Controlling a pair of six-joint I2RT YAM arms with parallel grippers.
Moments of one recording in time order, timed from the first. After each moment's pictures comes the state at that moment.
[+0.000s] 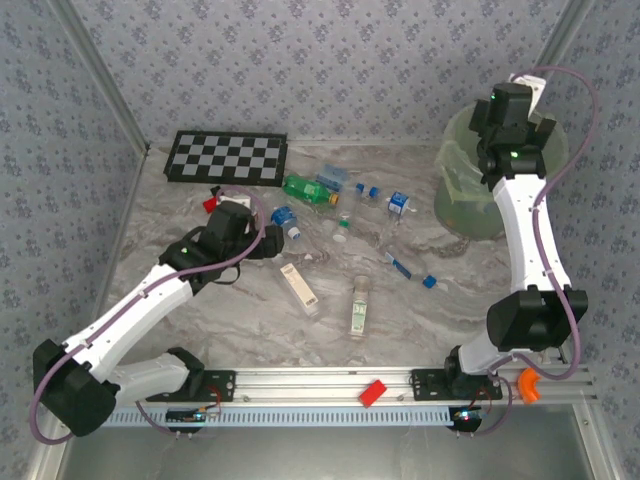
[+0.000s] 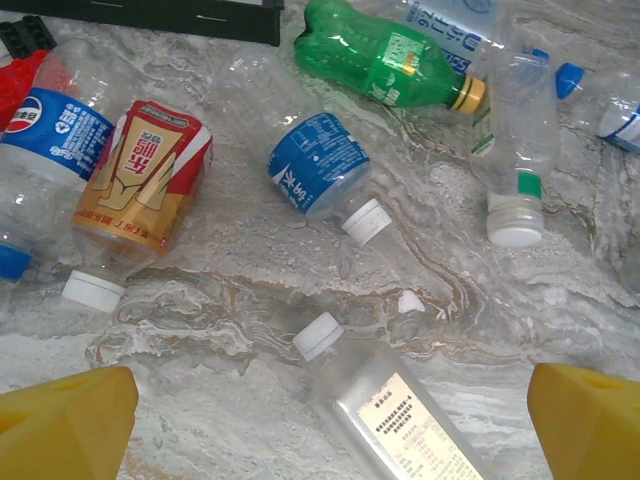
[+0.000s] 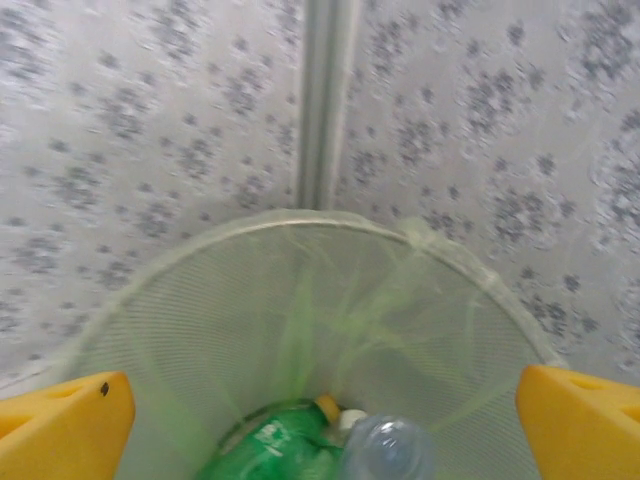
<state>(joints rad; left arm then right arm) -0.61 1.10 0.96 -0.60 -0.21 -0.51 0.01 1.53 1.72 -0.53 0.55 0.11</state>
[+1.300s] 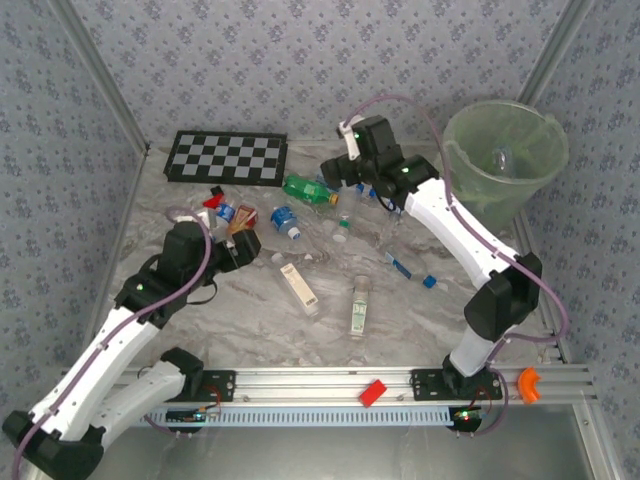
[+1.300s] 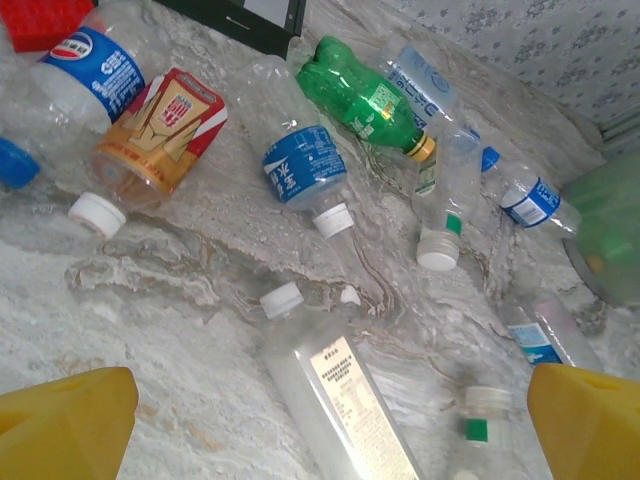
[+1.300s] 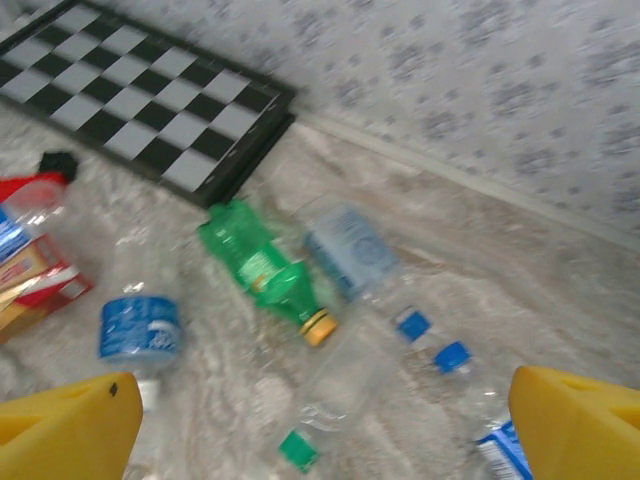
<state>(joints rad) -0.53 0.76 0.86 -0.69 -0.08 -0.75 0.58 1.70 1.72 -0.66 0.13 0.03</state>
